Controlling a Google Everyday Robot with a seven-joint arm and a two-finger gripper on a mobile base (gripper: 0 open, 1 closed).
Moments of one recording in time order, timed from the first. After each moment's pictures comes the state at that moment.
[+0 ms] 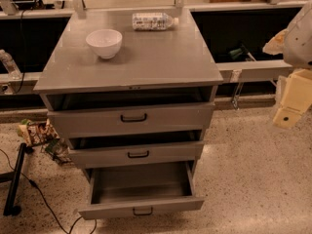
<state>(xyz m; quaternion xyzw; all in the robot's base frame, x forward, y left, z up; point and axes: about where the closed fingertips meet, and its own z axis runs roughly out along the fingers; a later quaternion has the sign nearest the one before) 0.438 -0.217 0.976 -0.60 0.78 -0.03 0.16</state>
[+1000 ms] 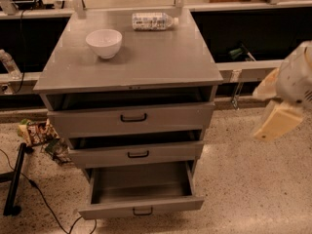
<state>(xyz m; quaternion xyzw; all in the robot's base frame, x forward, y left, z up) 0.429 -0.215 0.927 -0.58 0.79 -0.02 0.19</state>
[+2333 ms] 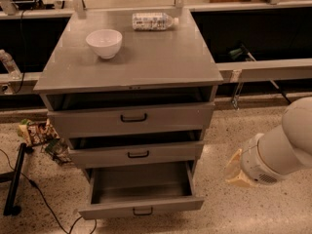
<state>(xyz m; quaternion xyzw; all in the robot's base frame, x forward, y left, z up) 0.386 -0.194 0.742 -0.60 0.78 0.04 0.17</state>
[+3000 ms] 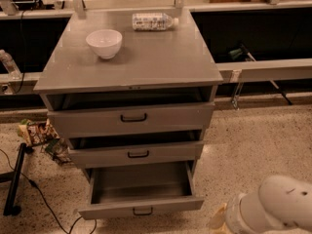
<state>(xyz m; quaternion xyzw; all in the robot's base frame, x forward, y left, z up) 0.326 -0.178 0.578 -0.55 0.81 0.13 0.15</state>
